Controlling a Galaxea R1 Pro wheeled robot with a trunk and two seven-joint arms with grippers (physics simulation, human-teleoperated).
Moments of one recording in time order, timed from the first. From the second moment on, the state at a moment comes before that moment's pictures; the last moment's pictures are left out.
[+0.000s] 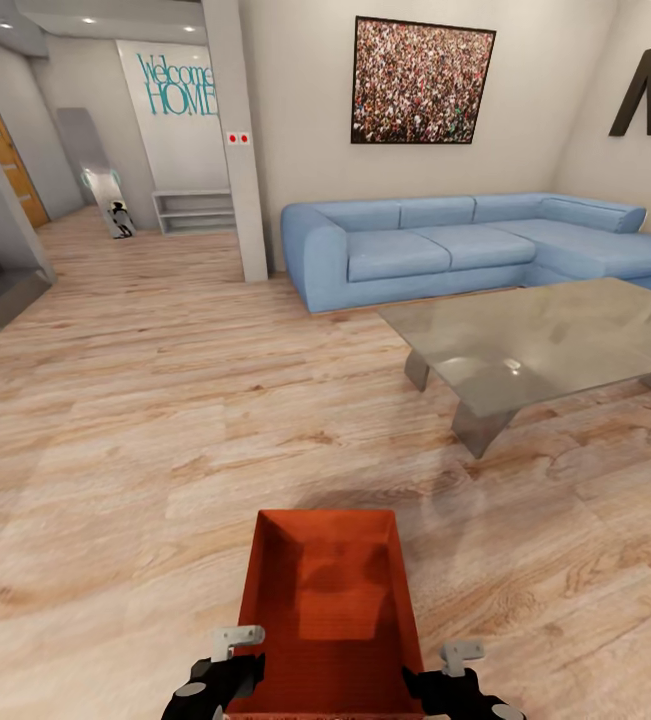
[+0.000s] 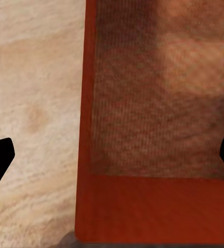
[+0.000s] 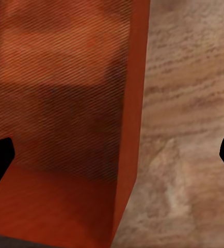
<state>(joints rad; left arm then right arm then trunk) -0.24 -0.17 0.11 -0.76 -0.11 0.26 0.04 -0.34 -0.03 0.09 -0.44 -0.11 -0.01 0.20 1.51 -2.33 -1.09</state>
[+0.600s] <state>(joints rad) -0.24 -0.17 0.11 -0.76 -0.11 0.26 0.04 -0.34 -0.03 0.09 -0.44 -0.11 -0.01 0.20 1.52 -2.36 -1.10</state>
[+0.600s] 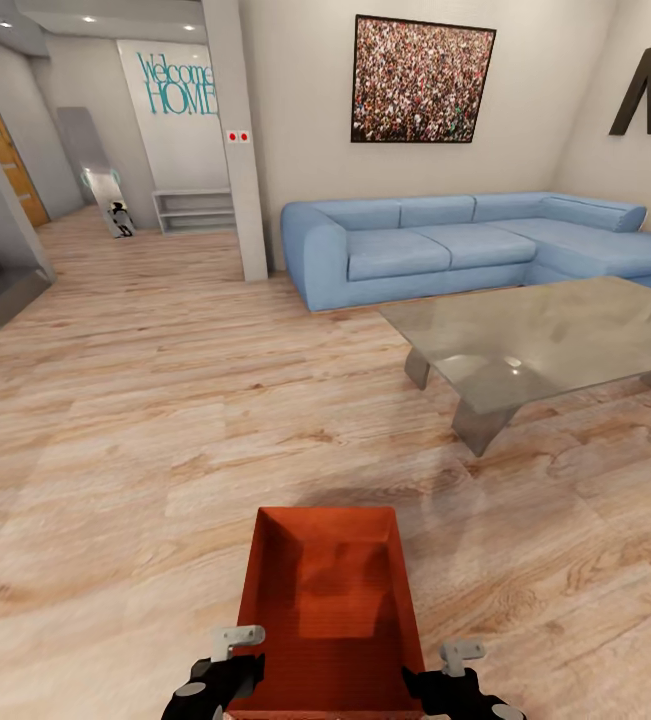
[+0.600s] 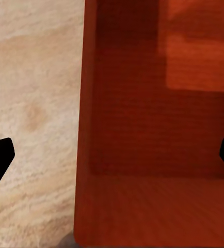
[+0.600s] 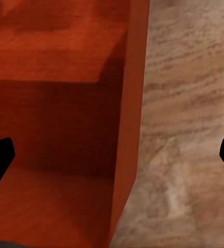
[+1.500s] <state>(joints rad) -0.24 -0.17 0.11 -0.76 -0.11 0.26 0.04 -0.34 -0.03 0.09 -0.44 -0.11 -0.01 0.20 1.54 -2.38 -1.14</state>
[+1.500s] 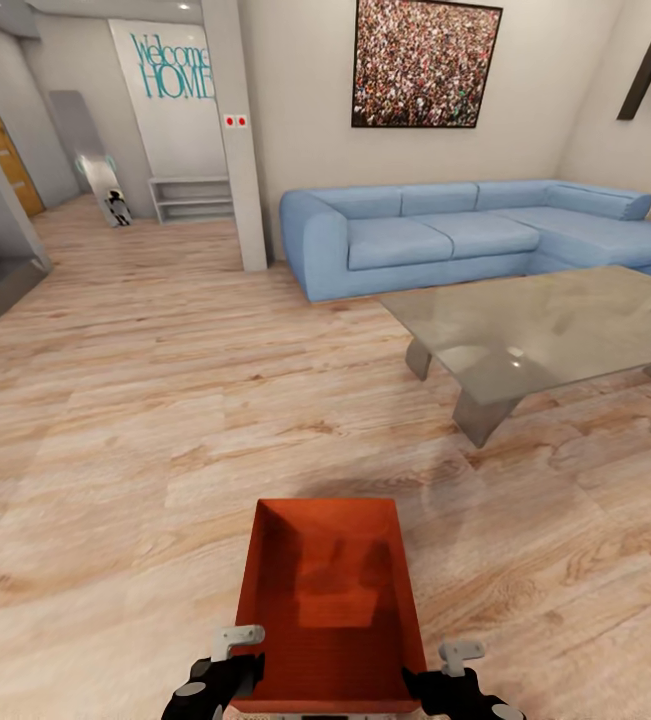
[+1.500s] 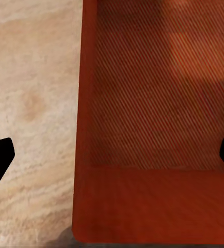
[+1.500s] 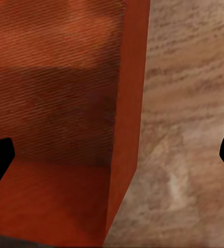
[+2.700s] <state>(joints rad) -0.24 -0.17 0.11 -0.76 -0.11 0.25 0.05 -0.34 -0.03 0.09 -0.49 -0.11 -0.01 0.20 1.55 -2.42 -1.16</state>
